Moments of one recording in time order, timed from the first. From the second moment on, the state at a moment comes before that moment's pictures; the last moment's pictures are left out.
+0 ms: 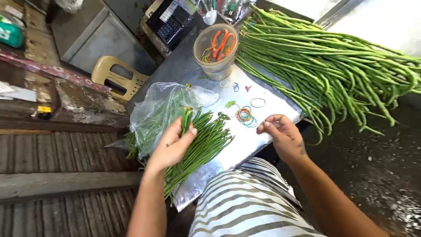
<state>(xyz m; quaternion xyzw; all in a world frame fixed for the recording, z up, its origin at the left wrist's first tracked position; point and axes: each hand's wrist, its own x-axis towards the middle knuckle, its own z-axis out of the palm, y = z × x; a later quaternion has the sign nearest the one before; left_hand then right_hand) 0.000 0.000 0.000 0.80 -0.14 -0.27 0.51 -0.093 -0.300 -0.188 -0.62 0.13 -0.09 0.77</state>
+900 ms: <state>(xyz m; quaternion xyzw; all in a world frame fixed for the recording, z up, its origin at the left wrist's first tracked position) -0.027 -0.026 -0.077 0.47 -0.06 -0.36 0.80 -0.050 -0.256 -0.133 -0.65 -0.22 0.03 0.73</state>
